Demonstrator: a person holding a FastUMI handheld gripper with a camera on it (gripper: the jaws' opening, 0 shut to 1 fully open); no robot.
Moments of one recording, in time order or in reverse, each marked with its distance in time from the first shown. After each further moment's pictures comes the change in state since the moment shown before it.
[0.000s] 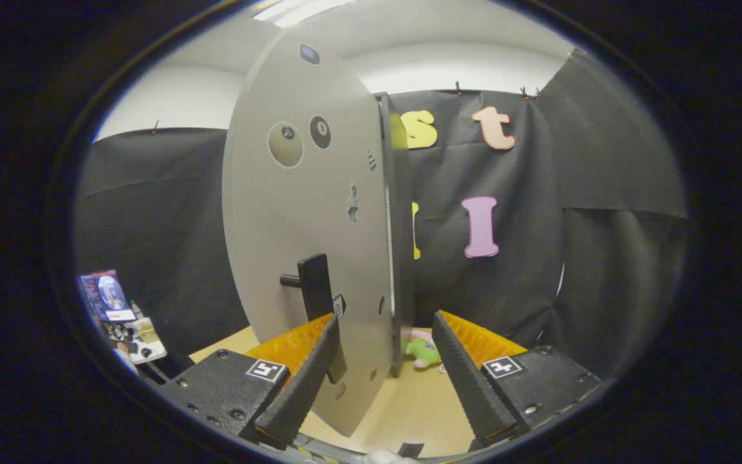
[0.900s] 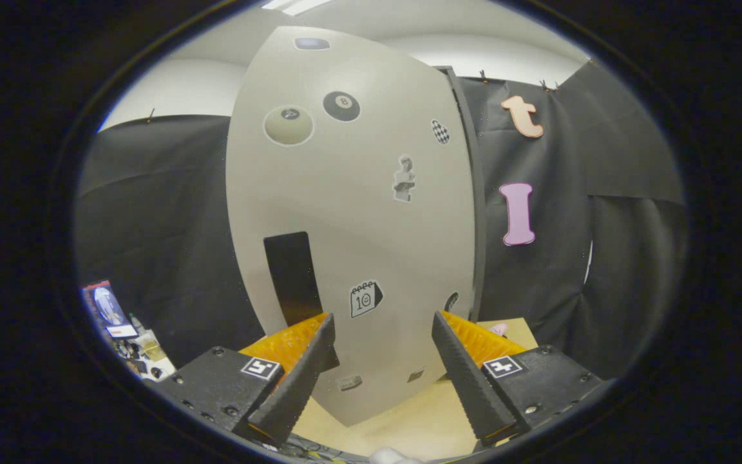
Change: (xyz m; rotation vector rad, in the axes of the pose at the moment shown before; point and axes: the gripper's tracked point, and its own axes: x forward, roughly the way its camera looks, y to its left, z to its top) arm 0.100 0.156 -0.017 0.025 0.020 -0.045
